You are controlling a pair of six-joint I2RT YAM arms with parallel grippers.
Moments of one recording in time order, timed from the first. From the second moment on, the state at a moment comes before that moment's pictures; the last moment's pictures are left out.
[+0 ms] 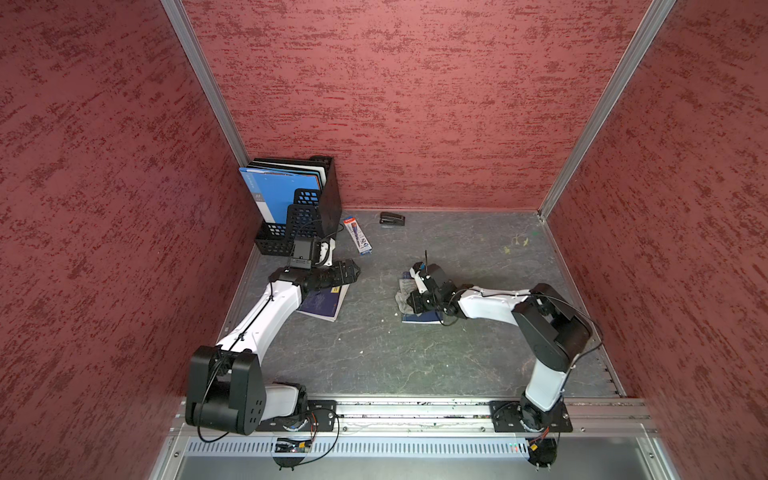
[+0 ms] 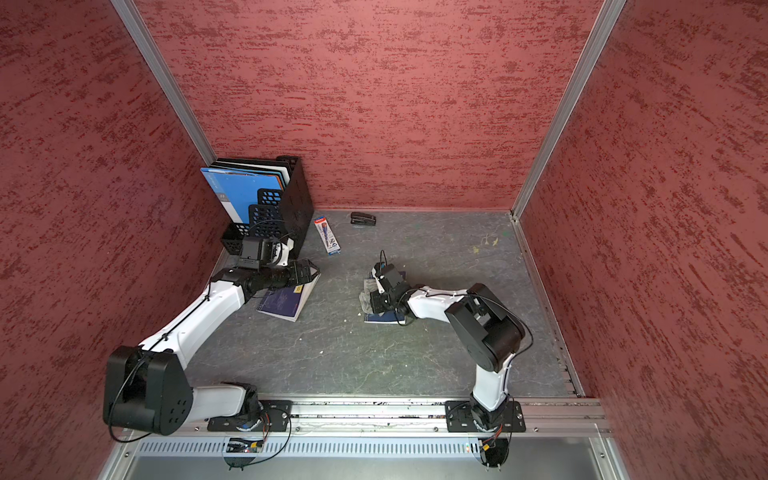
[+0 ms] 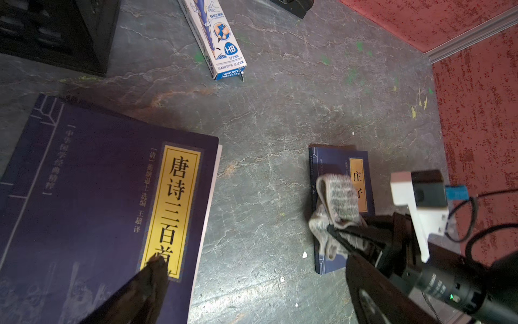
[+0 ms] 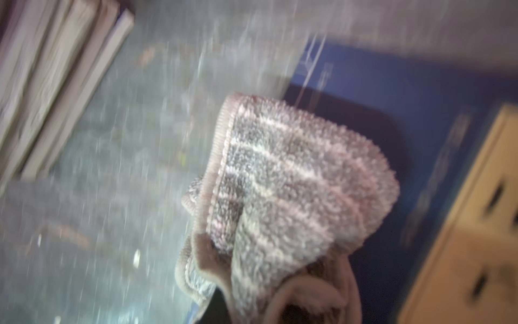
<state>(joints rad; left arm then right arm) -0.13 1.32 0.94 -0.48 0.35 -0.35 0.65 1.88 1.03 -0.03 -0.14 0.42</state>
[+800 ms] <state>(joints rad) -0.11 1.29 0.93 -0.49 0.36 -0.35 0.76 1.75 0.85 0.04 -0.16 0.45</state>
